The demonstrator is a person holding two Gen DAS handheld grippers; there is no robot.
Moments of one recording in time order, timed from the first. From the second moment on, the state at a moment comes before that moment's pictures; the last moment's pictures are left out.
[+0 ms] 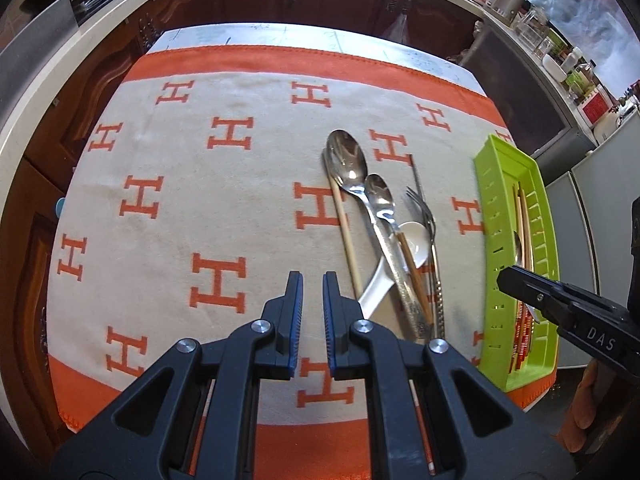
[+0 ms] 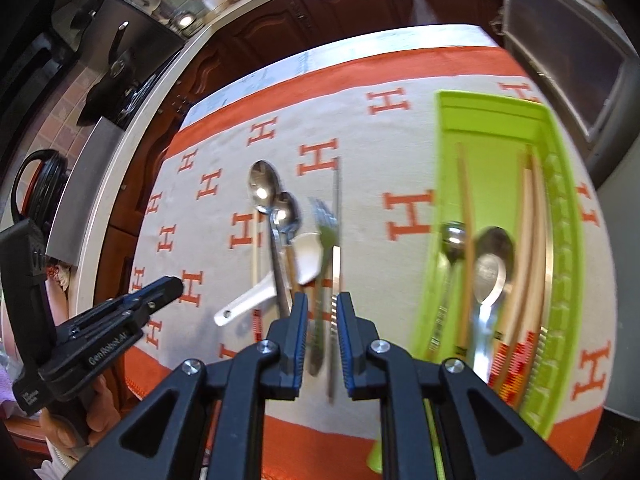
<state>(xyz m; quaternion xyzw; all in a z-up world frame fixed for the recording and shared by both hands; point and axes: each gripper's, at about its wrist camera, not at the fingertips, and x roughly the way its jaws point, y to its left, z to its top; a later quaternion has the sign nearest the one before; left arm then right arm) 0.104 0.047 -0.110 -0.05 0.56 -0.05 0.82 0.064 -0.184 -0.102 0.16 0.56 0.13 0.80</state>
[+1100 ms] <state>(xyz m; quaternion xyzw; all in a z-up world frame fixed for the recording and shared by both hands) 0.180 0.027 -0.158 -0.12 0.60 -0.10 0.79 0.128 -0.139 -0.163 0.16 0.60 0.20 0.76</state>
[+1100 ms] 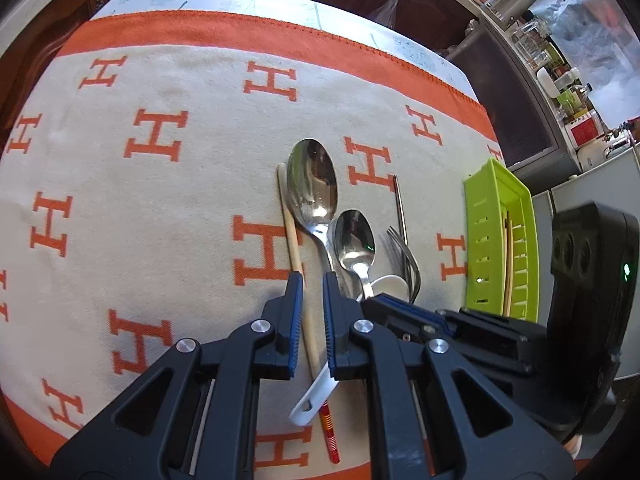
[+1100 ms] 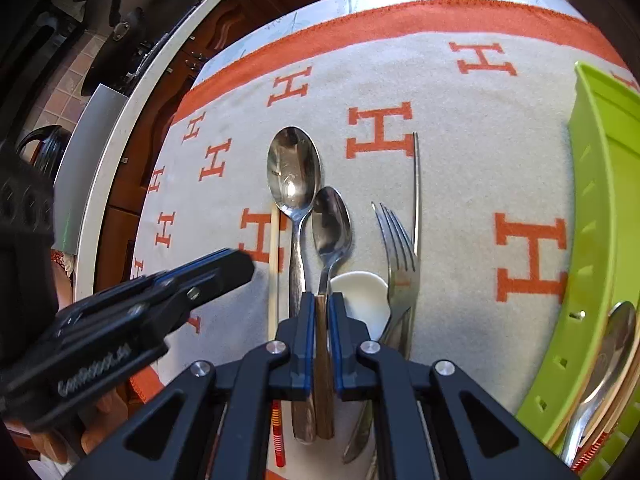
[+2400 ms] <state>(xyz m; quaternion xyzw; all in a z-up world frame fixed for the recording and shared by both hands) 0.197 -0.021 -0.191 -0.10 0.62 -0.11 0.77 0.092 -0.207 -0.135 0.23 0.55 0.18 0.78</state>
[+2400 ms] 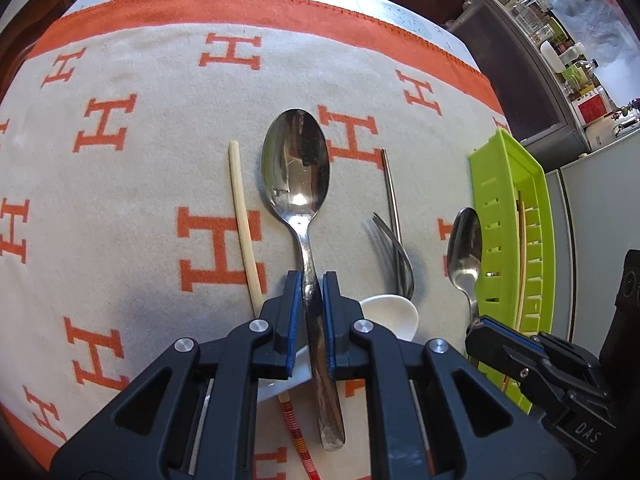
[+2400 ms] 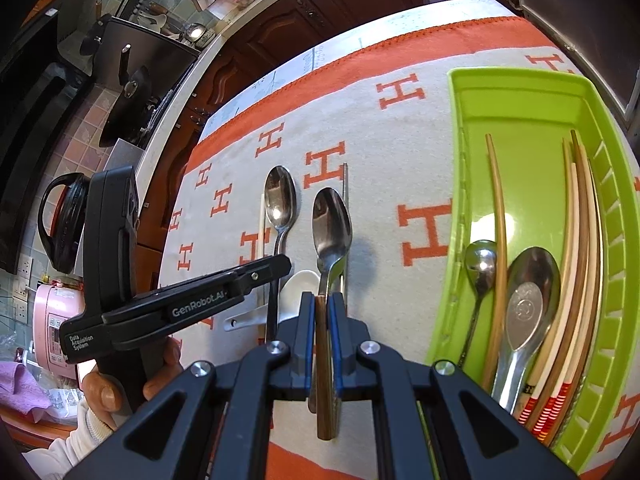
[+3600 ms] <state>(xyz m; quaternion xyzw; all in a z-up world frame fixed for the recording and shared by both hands) 0.115 -0.087 -0.085 -0.05 0.55 -0.21 0.81 0.033 -0.265 -0.094 0.24 0.50 0.09 0.83</state>
